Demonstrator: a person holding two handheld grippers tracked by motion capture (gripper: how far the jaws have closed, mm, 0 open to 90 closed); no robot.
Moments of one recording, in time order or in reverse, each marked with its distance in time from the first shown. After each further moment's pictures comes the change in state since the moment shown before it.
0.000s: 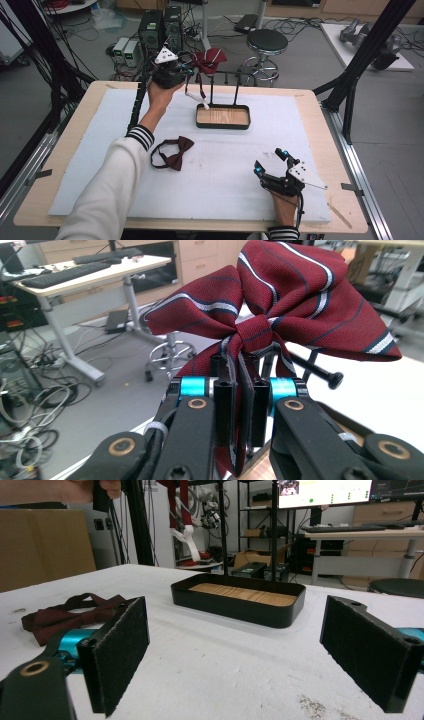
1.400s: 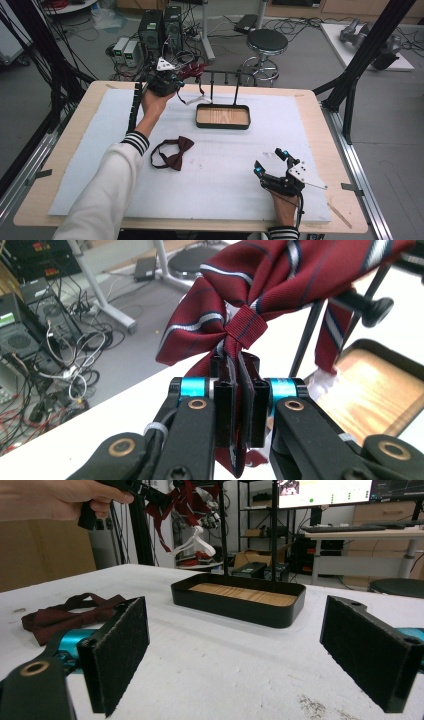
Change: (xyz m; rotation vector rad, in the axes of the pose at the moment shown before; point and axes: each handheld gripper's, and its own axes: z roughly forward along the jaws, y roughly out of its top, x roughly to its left) left arm 0.008 -0.028 -0.006 0.224 0.119 0.017; right arm 0.000 0.000 0.000 0.000 0.001 -0.001
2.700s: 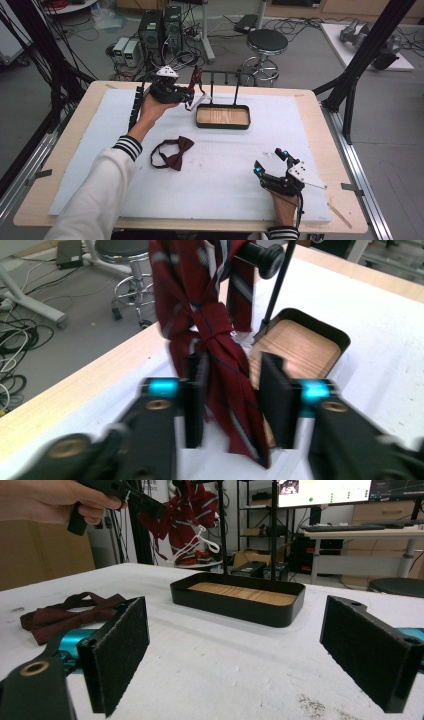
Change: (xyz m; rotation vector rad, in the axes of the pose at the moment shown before) left arm -0.007 -0.011 -0.003 0.035 -0.252 0.011; right arm 0.000 0.000 0.000 0.006 -0.005 0.001
